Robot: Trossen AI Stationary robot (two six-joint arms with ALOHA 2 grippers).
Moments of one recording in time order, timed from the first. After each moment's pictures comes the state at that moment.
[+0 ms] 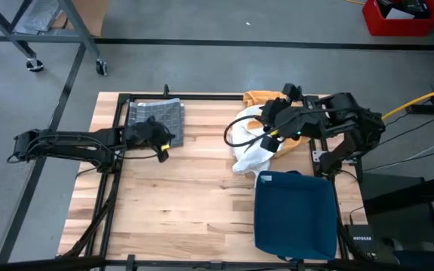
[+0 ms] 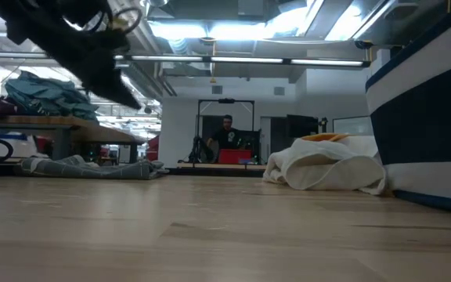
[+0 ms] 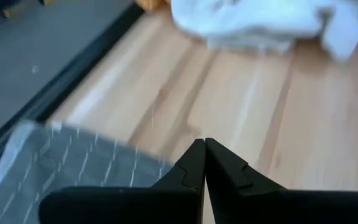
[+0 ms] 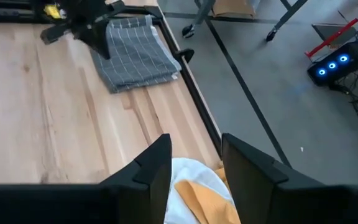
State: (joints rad) left arm 0.19 0.84 0.45 -0.17 -0.29 -0.04; right arm 0.21 1.65 2.34 -1.57 0.66 0.21
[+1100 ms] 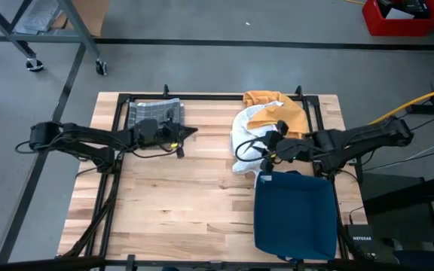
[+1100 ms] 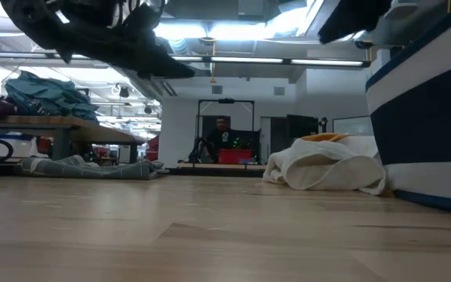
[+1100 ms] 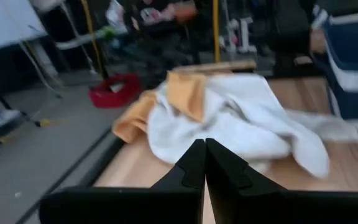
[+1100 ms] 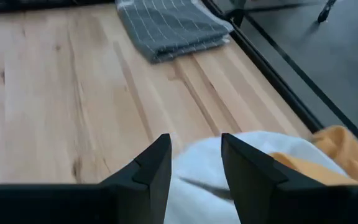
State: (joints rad) left arm 0.21 1.16 0.45 0.60 -0.16 0.19; right arm 0.22 1.10 0.98 -0.59 0.54 0.31
